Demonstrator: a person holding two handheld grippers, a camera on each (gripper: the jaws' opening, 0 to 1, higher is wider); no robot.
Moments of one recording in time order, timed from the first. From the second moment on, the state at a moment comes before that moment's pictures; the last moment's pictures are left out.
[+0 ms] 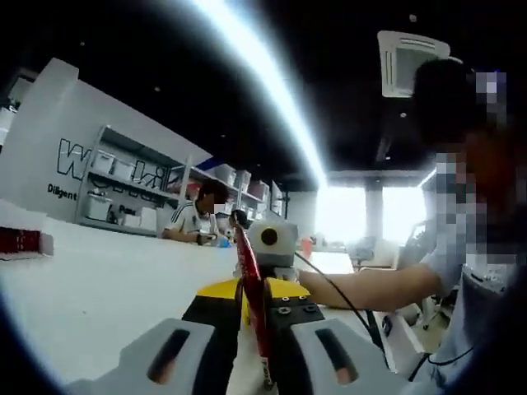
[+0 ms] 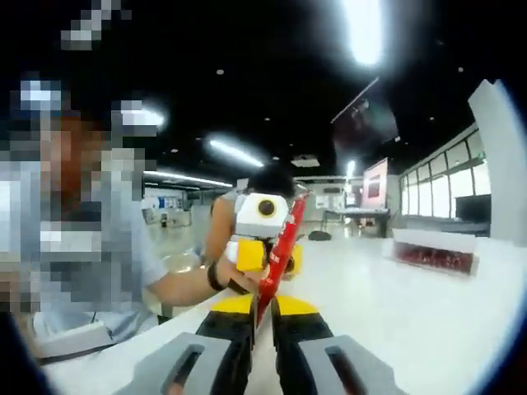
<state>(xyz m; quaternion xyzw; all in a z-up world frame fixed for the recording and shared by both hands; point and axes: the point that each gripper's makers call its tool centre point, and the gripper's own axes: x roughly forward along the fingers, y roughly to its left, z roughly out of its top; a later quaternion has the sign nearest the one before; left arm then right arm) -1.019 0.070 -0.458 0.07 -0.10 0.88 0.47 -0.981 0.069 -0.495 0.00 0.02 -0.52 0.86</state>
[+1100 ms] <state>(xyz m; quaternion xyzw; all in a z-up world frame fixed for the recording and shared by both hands) -1.002 0.077 -0.453 0.11 -0.06 0.87 0.49 -0.977 0.061 -0.477 -0.01 -0.02 -0.51 0.86</state>
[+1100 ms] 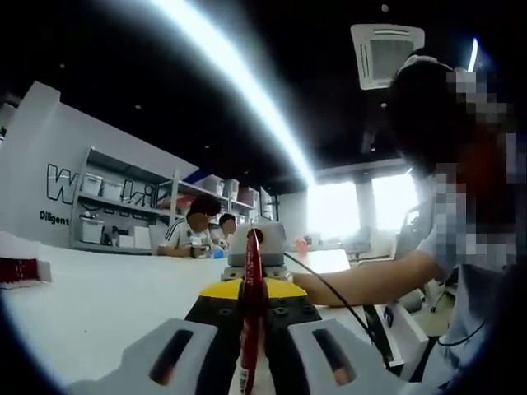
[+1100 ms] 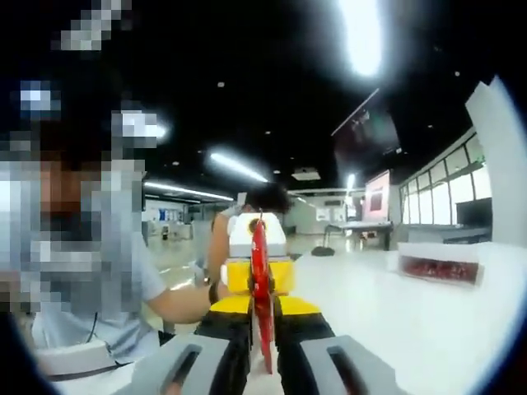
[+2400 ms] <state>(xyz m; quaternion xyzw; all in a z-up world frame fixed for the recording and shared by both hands) -0.999 0.075 -0.455 0.12 -0.03 0.87 0.48 -0.968 0.056 -0.481 0.00 -0.05 -0.50 0.86</state>
